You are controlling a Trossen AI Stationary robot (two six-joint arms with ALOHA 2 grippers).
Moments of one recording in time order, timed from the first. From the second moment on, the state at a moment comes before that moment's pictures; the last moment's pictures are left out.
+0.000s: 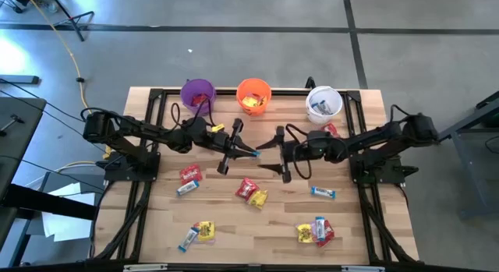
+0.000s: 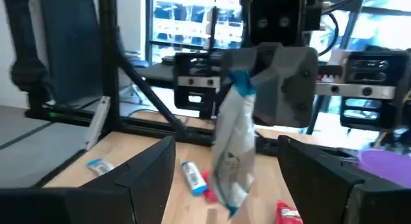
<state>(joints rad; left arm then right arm) 0.09 1.51 0.71 0.99 0.40 0.10 0.06 1.42 0.67 0.79 -0.08 -0.12</state>
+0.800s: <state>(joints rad) 0.08 1.51 0.71 0.98 0.38 0.07 0.05 1.53 0.76 0.80 -0.08 -0.14</state>
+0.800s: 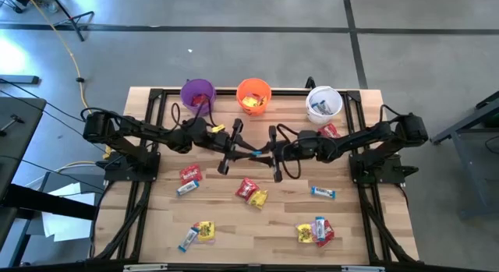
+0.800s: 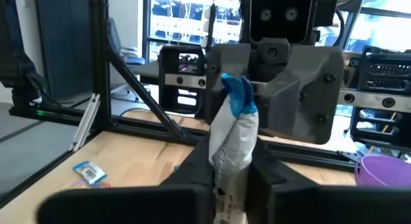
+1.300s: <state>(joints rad) 0.14 1.50 0.62 0.97 0.37 0.14 -0.03 1.35 0.76 0.47 0.05 -0.18</state>
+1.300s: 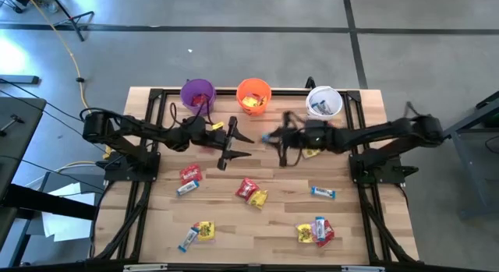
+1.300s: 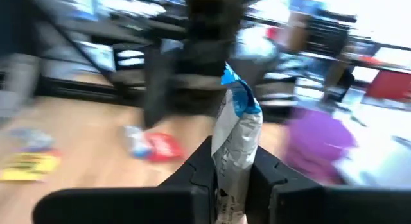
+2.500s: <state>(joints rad) 0.09 1.51 0.46 0.94 0.31 0.17 -0.89 1.31 0.76 -0.43 0.18 -0.08</state>
